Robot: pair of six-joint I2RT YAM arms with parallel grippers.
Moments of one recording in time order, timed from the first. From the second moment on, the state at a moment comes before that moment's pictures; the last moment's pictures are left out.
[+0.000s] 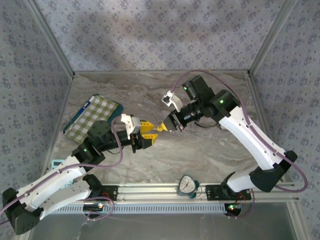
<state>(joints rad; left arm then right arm) -0.83 0.79 0.67 0.10 0.48 -0.11 0.71 1.41 1.66 -1.15 -0.67 0.06</state>
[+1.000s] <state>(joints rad) -0.86 0.86 0.71 0.12 0.45 -0.05 0.72 1.41 1.65 -1.13 -0.68 0.06</state>
